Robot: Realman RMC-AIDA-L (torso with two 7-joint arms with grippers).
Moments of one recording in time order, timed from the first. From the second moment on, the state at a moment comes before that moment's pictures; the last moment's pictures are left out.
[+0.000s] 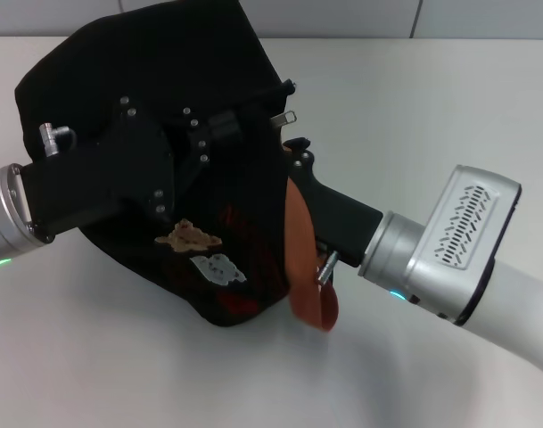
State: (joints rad) left arm -0.46 -2.07 0.82 0.46 1.50 1.84 -0.70; right arm 0.72 2.09 -0.09 0.41 -2.04 -1.21 0.12
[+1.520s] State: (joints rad) left arm -0.45 -2.07 0.81 0.44 1.49 1.81 -0.66; right arm 0.55 2.09 -0.14 0.21 -2.31 -1.36 0.47
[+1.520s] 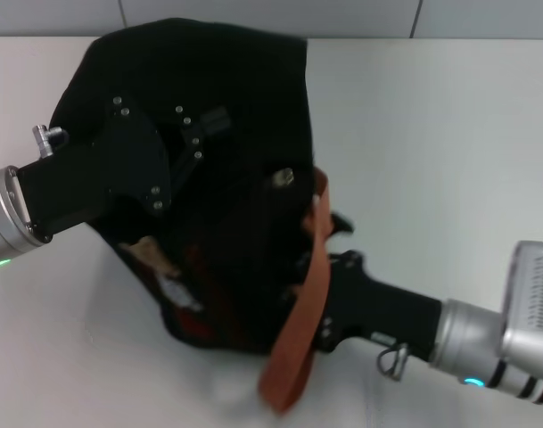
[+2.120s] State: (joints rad) left arm -0.43 -2.07 0.81 0.44 1.50 1.81 -0.63; right arm 0.51 2.09 -0.01 0.14 -2.34 -1.37 0.52
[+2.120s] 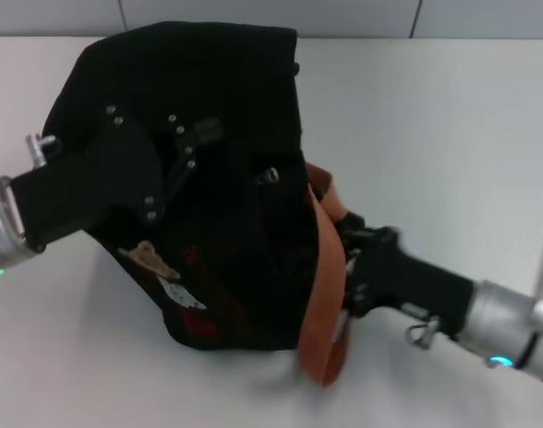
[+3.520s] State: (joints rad) left arm -0.40 -2.05 0.84 0.45 1.50 1.97 -0.69; right arm 0.51 2.08 0.05 0.04 -2.38 -1.61 0.52
